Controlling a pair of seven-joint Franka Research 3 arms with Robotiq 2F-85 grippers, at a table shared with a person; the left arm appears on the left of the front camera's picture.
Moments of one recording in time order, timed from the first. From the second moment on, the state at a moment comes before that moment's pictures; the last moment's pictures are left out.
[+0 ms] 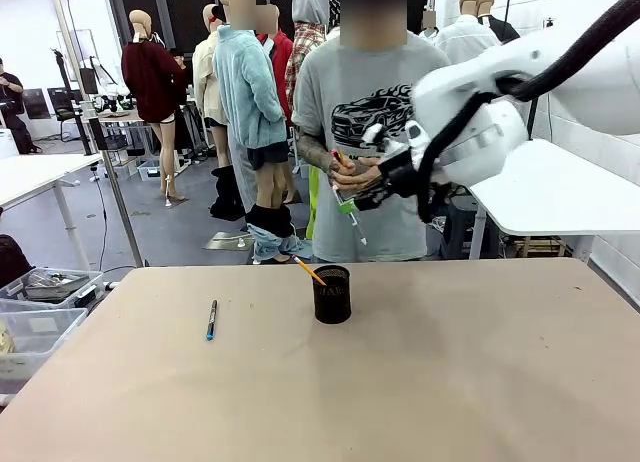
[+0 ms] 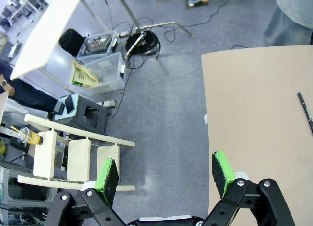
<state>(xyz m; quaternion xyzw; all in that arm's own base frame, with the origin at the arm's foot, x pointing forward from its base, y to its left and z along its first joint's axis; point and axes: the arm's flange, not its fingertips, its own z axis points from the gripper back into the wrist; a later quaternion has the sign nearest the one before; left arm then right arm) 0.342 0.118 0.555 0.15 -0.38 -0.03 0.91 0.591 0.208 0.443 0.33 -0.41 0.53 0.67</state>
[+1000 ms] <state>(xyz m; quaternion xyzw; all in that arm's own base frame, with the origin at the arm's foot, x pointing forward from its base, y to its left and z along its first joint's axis) 0.342 0.118 0.555 0.15 -0.38 -0.03 0.91 0.571 0.137 0.386 0.49 -0.37 0.58 0.54</state>
